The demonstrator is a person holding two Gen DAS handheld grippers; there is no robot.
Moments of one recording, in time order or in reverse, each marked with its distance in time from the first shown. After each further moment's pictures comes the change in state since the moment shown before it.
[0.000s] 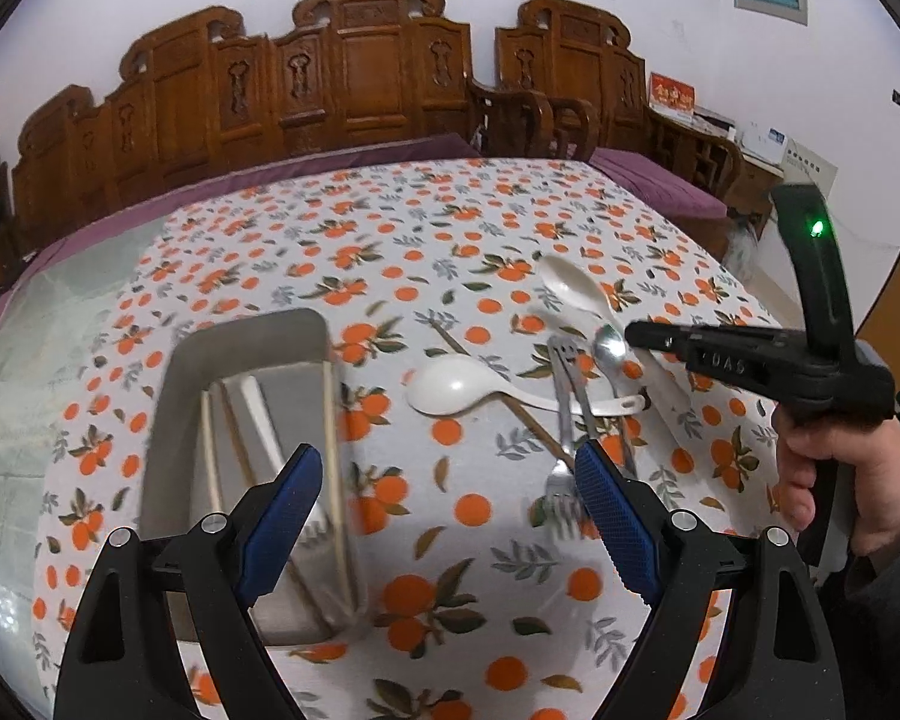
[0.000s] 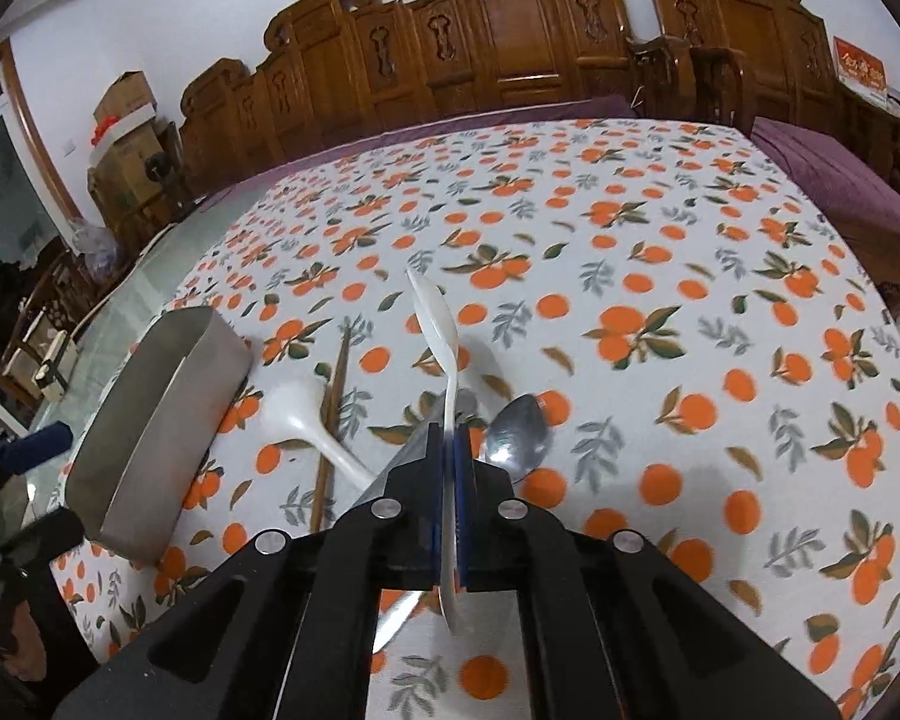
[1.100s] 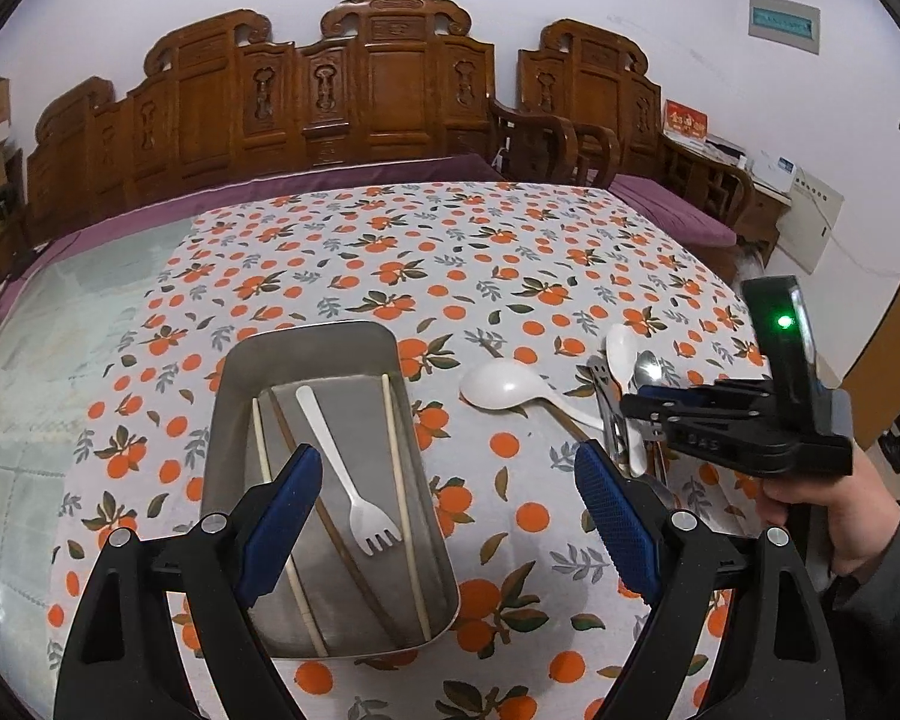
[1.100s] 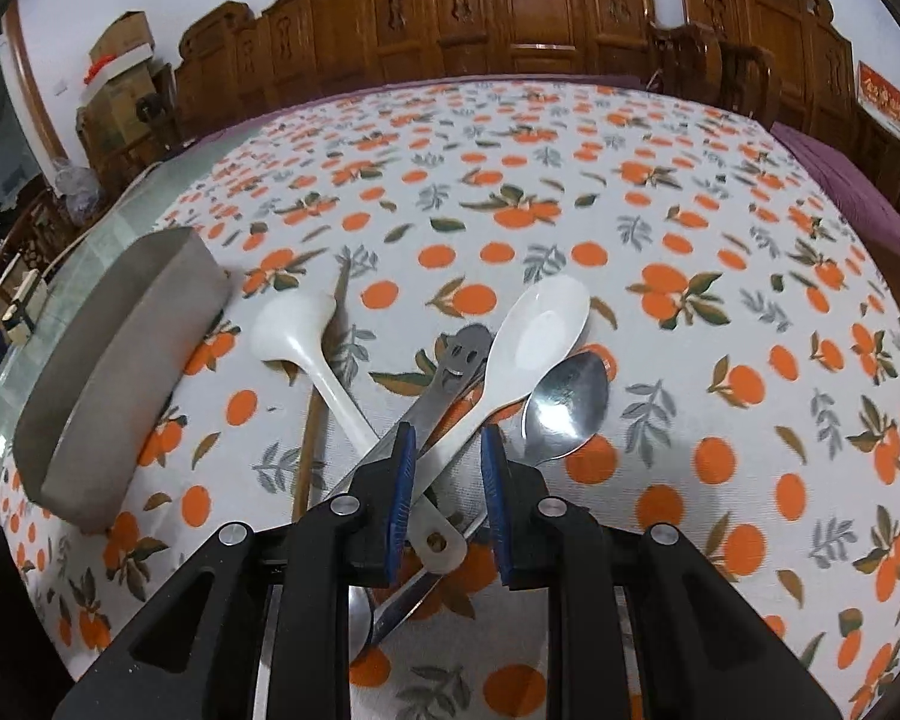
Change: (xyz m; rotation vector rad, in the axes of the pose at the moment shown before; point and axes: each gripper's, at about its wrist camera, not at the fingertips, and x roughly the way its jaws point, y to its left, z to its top) left arm -0.019 0.044 -0.002 -0.036 -0.061 0.011; right arm 0.044 0.031 -0.018 -0.084 0.108 -0.068
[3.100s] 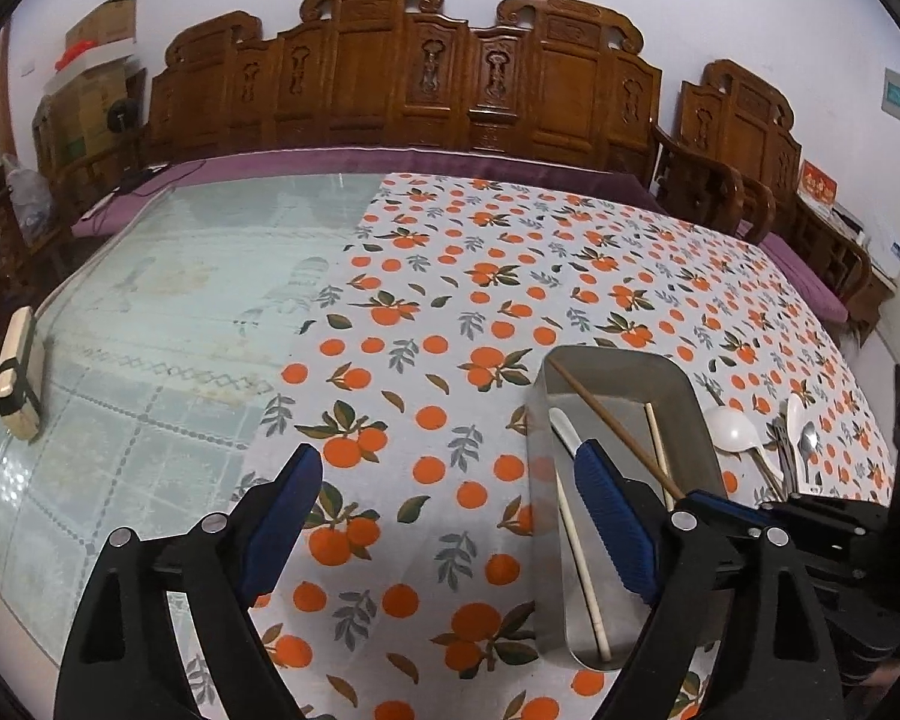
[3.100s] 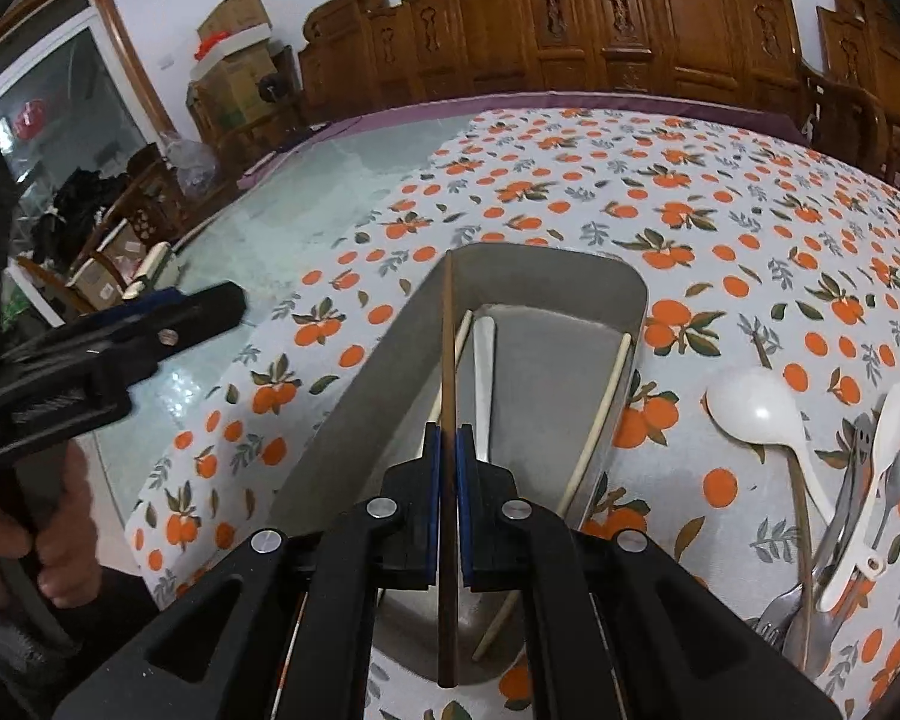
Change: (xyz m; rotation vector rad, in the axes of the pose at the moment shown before) left arm -0.022 0.163 0.003 -0.230 0.026 0.208; right arm -0.002 0.212 0.028 -0.094 0.001 0.231
